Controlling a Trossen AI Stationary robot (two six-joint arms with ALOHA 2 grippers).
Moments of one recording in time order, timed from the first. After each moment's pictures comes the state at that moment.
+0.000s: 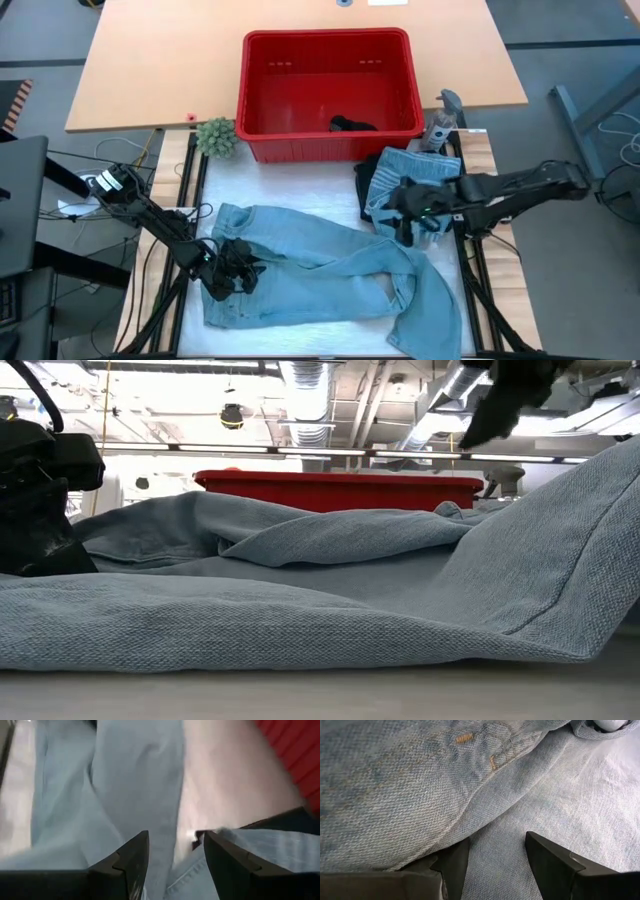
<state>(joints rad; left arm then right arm) -0.75 1.42 0.40 0.02 -0.67 -1.37 0.15 1.05 0.91 -0.65 0.17 0.28</state>
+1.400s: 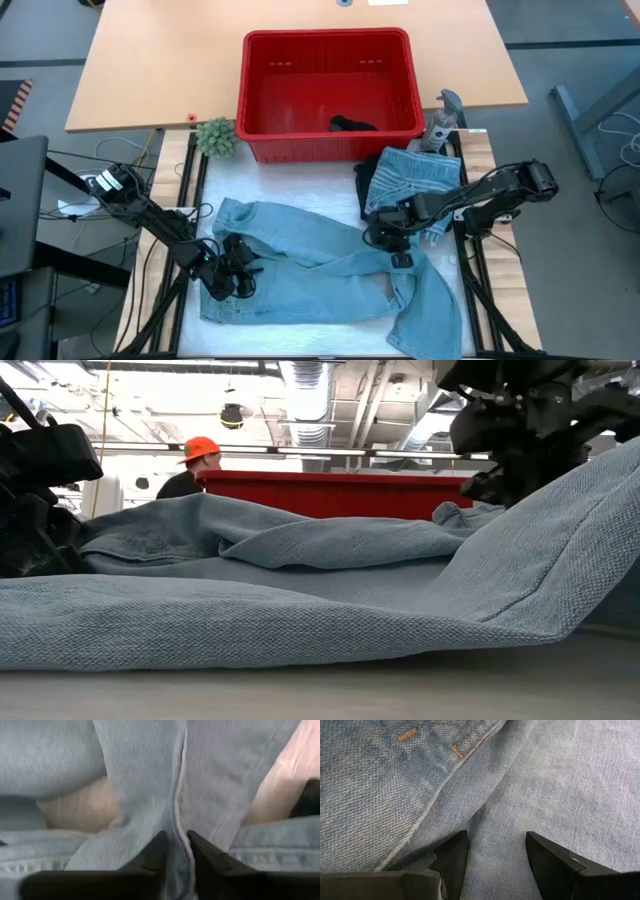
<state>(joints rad) -0.75 1.42 0.40 -0.03 -0.64 -1.02 0.16 1.43 0.91 -0.77 -0.13 0.05</state>
